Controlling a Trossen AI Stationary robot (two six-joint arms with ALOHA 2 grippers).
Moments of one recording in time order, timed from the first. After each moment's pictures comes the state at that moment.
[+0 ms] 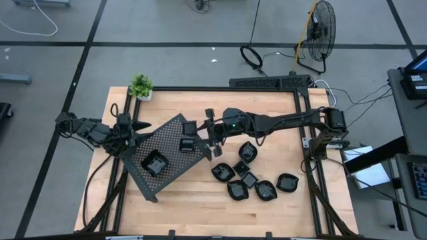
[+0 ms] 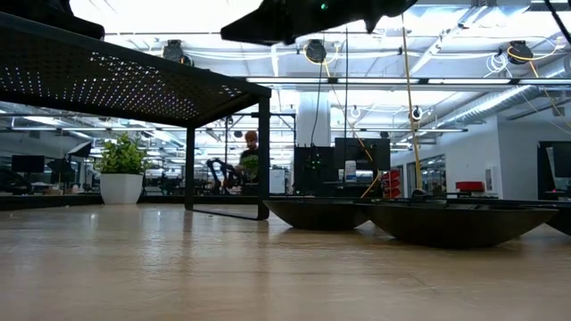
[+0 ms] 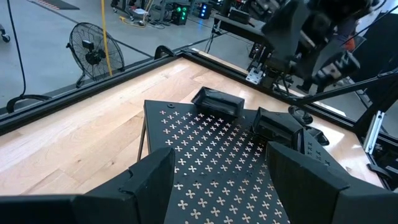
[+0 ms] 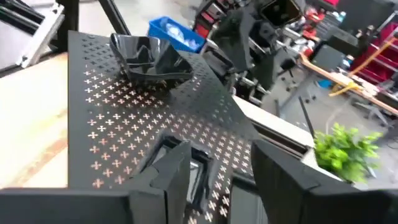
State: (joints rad) left arm -0.41 0.07 0.42 -0.63 -0.67 -0.50; right arm -0.05 1.74 1.27 0.22 -0.16 -0.44
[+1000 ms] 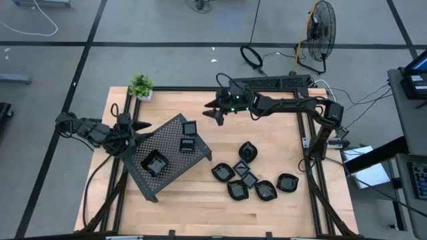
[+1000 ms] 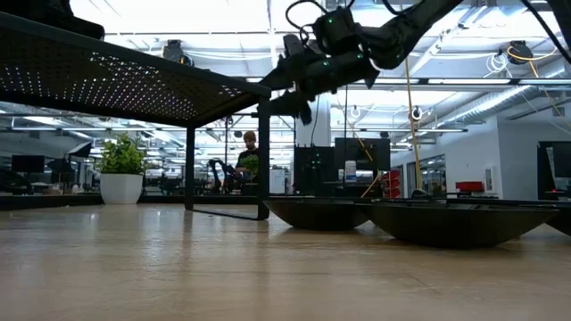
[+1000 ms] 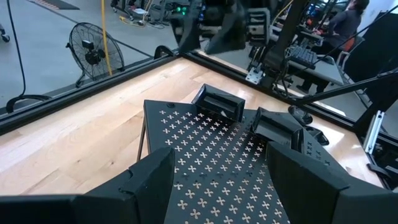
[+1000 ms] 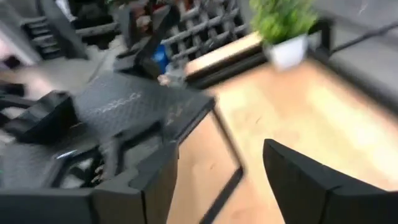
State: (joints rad) left arm -0.41 0.07 0.42 -0.63 -0.67 -0.50; right arm -0.37 1.77 1.17 0.31 -0.37 0.31
